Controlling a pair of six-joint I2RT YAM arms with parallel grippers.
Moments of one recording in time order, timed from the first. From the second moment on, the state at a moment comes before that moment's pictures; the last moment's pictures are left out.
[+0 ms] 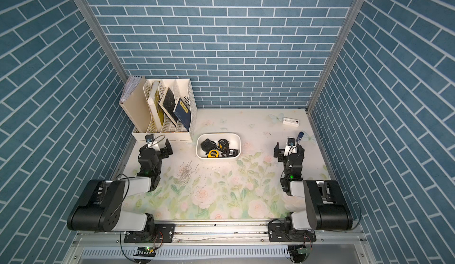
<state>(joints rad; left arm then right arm) -0.07 1.38 0.43 0.76 -0.30 -0.07 0.07 1.34 0.29 0.94 0.14 -0.07</state>
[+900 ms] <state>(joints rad) -0.53 1.87 1.50 -0.56 -0.13 -0.82 0.35 1.19 0.75 0.02 0.15 0.22</state>
